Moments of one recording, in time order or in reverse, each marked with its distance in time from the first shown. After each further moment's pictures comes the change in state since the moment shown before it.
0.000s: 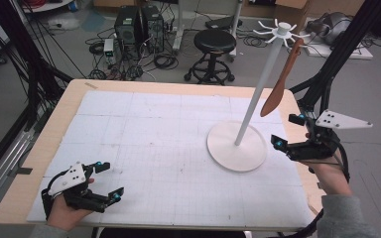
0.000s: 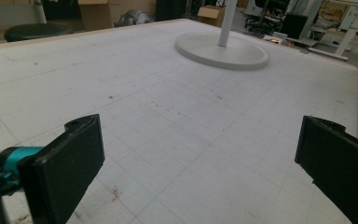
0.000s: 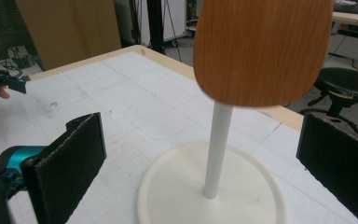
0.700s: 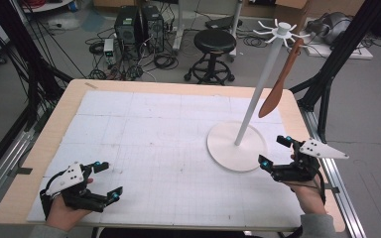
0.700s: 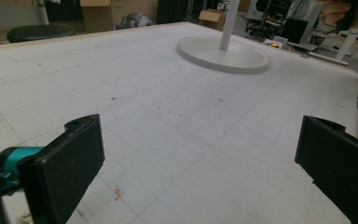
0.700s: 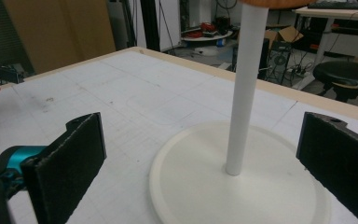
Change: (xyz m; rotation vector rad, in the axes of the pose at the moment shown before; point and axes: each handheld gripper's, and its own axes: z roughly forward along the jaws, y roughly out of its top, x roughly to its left) left arm 0.001 0.000 -0.003 -0.014 0.003 -0.017; right arm 0.025 -0.072 0.018 -0.069 -0.029 0.057
